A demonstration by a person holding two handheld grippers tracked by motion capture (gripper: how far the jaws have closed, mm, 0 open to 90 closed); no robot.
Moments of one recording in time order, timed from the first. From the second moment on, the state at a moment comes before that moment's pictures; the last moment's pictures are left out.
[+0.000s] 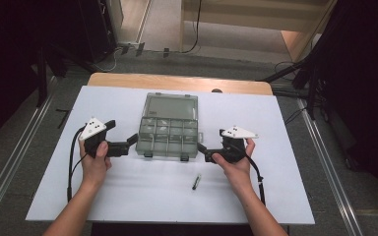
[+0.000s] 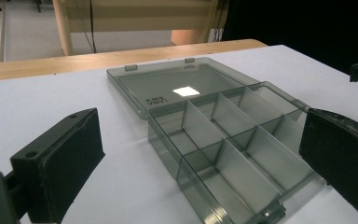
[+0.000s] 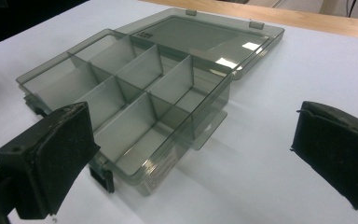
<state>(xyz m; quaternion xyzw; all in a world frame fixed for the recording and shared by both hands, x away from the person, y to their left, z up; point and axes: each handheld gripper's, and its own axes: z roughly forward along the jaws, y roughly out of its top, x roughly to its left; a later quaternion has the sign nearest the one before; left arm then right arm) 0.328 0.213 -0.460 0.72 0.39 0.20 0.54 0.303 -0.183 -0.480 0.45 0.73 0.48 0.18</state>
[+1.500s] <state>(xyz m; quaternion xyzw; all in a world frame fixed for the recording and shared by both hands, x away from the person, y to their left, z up) 0.254 0.281 -0.476 0.70 0.40 0.24 0.54 0.237 -0.199 -0.493 0.45 0.75 0.46 0.15</state>
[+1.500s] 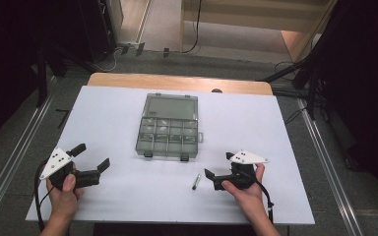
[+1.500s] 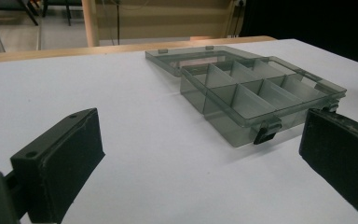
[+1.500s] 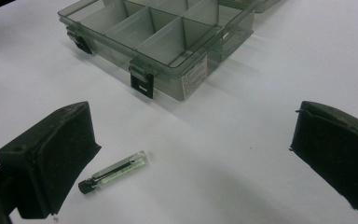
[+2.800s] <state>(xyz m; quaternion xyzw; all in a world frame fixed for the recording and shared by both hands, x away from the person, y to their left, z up) 0.257 0.282 -0.482 0.71 0.40 0.24 0.53 0.230 -0.164 -0.499 0.46 0.79 0.40 0.12</state>
